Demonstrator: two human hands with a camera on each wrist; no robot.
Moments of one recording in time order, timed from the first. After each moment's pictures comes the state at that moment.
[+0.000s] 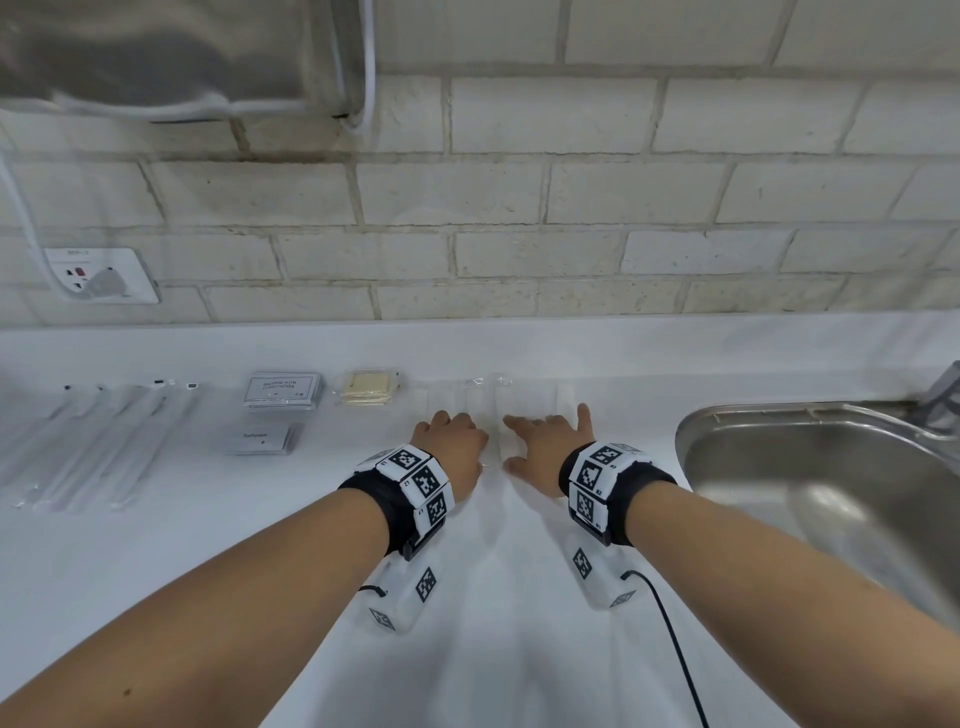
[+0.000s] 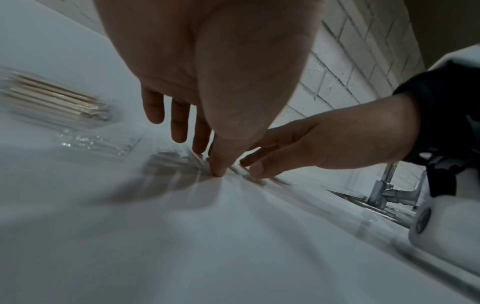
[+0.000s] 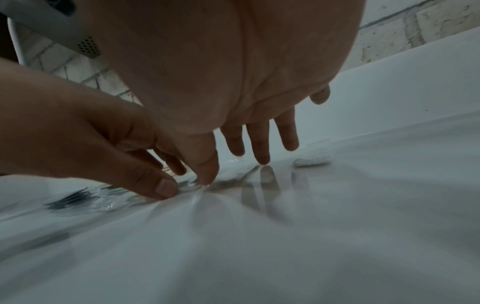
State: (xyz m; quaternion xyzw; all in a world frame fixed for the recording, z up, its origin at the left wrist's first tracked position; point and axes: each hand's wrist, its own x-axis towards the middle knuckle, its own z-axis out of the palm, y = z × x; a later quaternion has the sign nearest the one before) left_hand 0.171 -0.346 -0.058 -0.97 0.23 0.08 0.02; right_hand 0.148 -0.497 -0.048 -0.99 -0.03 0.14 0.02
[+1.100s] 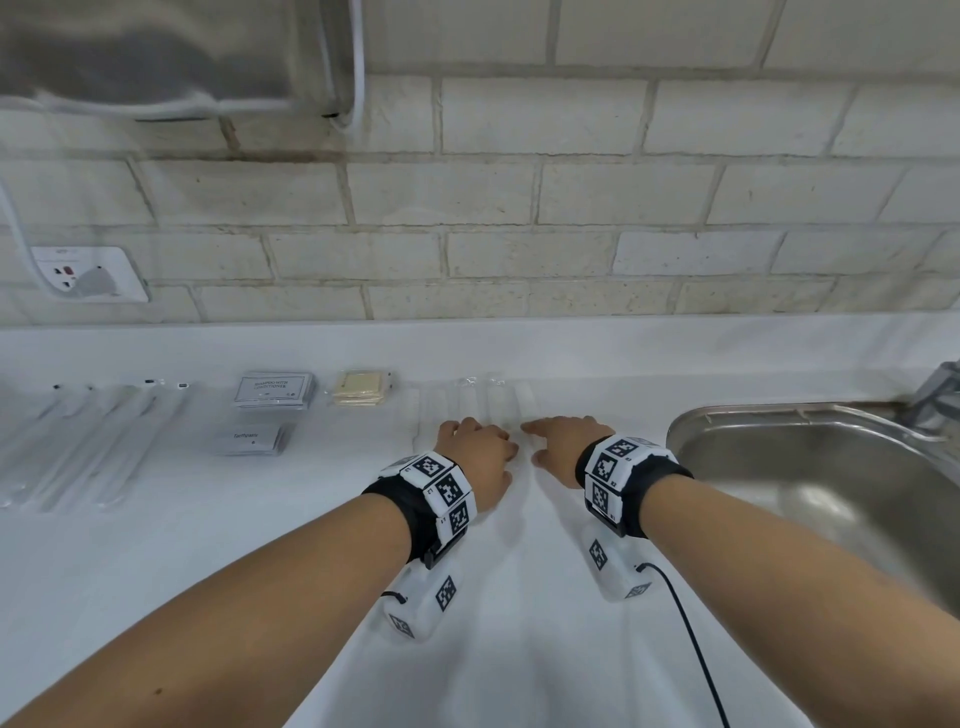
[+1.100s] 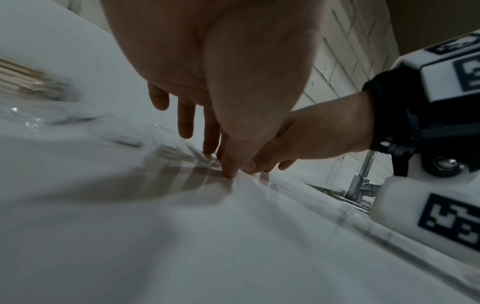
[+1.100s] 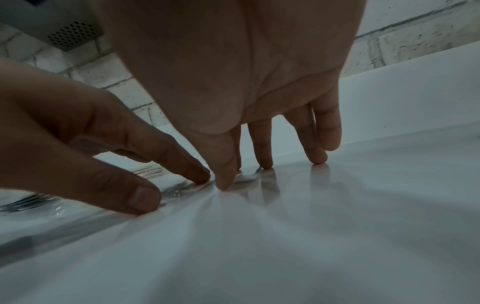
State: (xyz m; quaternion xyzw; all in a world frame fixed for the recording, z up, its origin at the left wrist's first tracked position) left_hand 0.160 -0.377 -0.059 -0.96 0.28 0.08 0.02; right_hand 0.157 -0.525 -0.044 -0.98 0.04 0.19 0.04
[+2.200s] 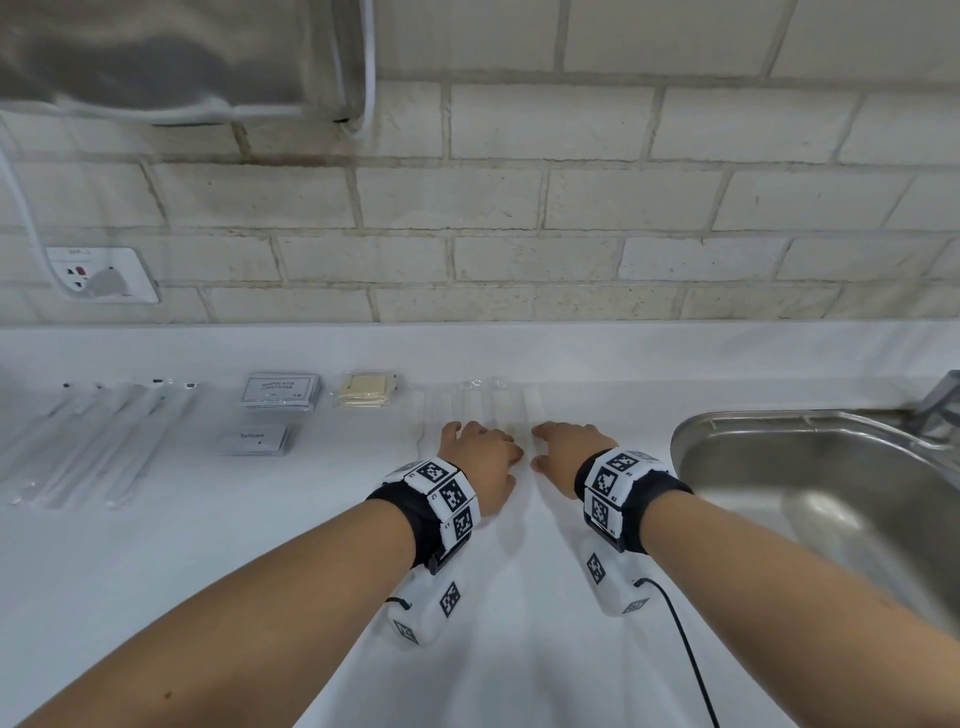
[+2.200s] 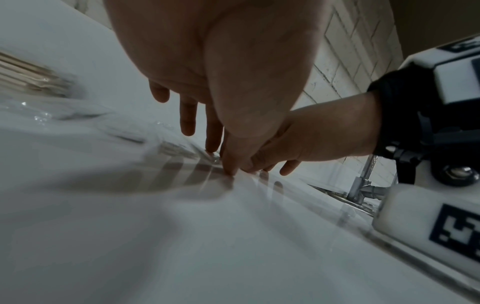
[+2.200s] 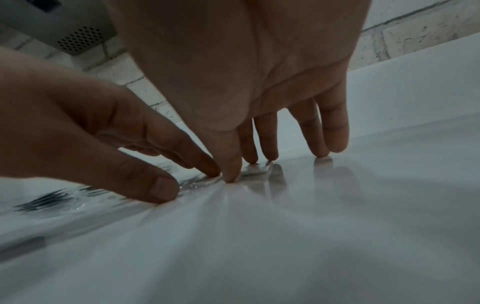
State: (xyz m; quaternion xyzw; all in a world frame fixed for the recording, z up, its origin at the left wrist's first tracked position) left_hand 0.158 -0.375 -0.063 -0.96 0.27 0.08 -0.02; right_hand 0.149 -0.519 -0.046 -0.98 0.04 0.16 0.07
